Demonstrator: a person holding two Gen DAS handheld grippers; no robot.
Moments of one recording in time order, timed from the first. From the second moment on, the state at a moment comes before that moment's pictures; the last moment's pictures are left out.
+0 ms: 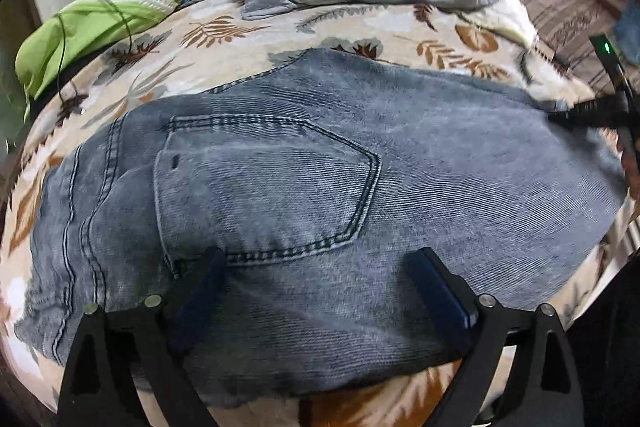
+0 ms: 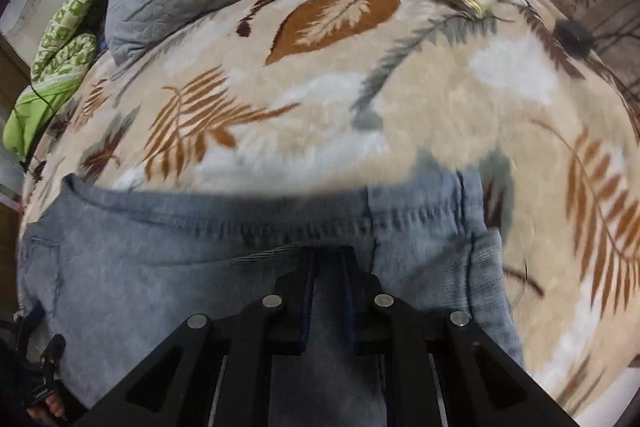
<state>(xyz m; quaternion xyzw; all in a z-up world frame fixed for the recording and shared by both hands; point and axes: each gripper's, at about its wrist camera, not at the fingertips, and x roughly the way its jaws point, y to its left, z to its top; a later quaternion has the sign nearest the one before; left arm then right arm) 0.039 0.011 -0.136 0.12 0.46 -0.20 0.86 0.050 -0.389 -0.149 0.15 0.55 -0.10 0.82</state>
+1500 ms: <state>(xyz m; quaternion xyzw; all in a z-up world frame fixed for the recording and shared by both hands) 0.034 0.019 -0.137 0.12 0.45 -0.23 0.85 0.139 -0.285 -0.149 0.11 0.59 0.21 0.77</state>
